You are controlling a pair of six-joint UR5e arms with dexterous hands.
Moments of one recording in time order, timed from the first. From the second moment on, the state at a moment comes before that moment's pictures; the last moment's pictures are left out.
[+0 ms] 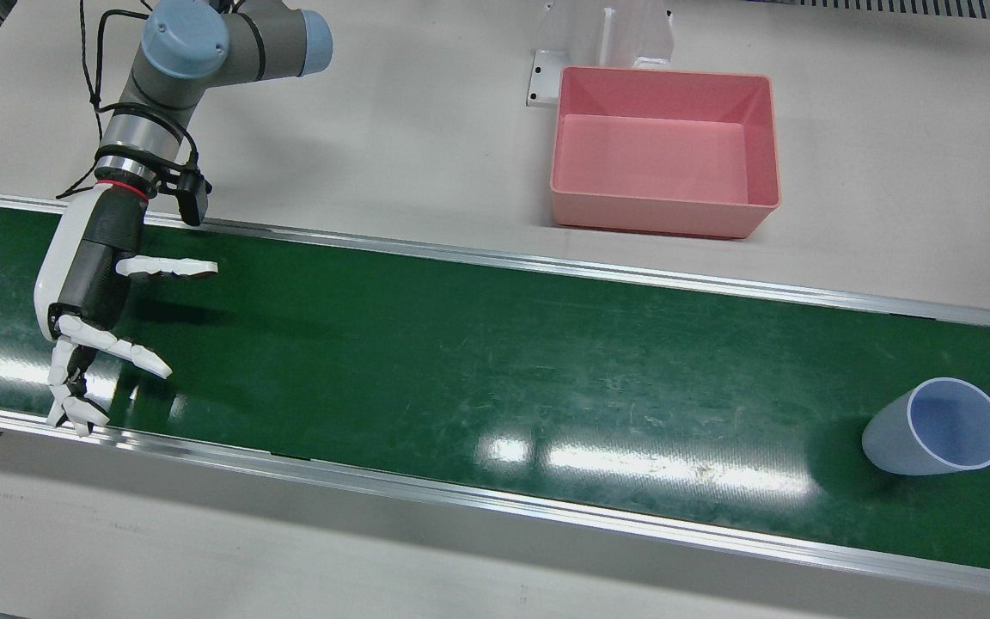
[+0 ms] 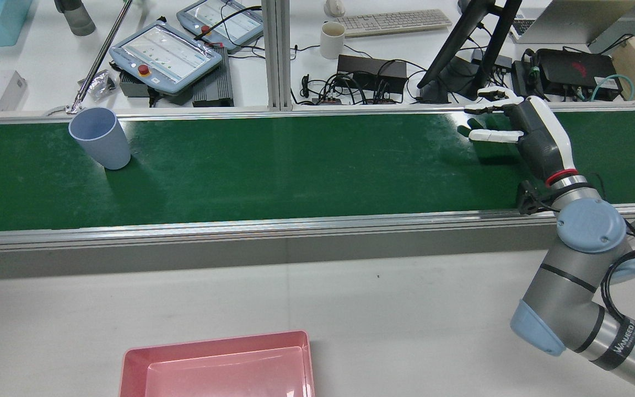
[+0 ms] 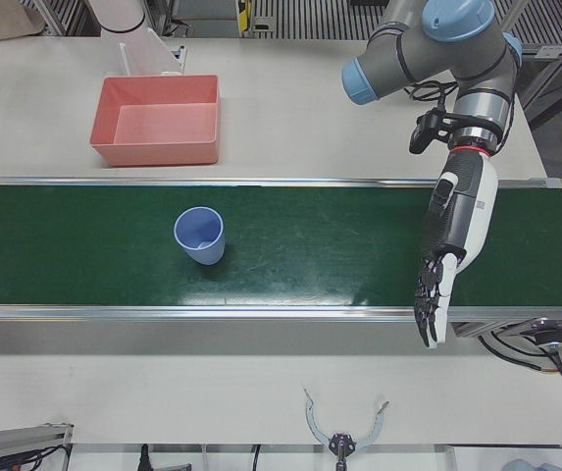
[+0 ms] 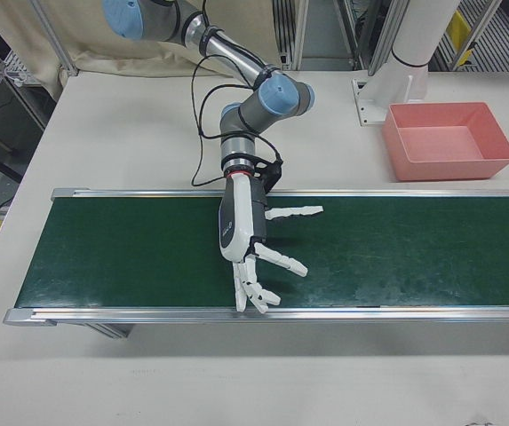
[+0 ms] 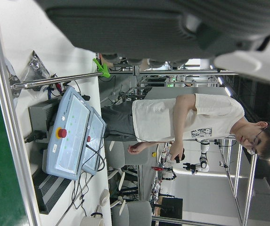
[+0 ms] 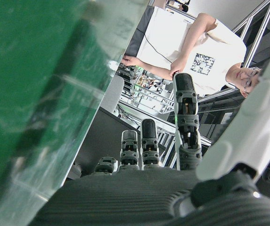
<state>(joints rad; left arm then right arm) -1.41 -1.77 -1.73 0.29 1.79 0.00 0.81 -1.34 1.81 -3.54 -0.84 -0.45</state>
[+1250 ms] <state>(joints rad) -1.41 -1.77 -1.73 0.29 1.79 0.00 0.83 -1.34 1.81 -3.54 -0.85 -0.45</state>
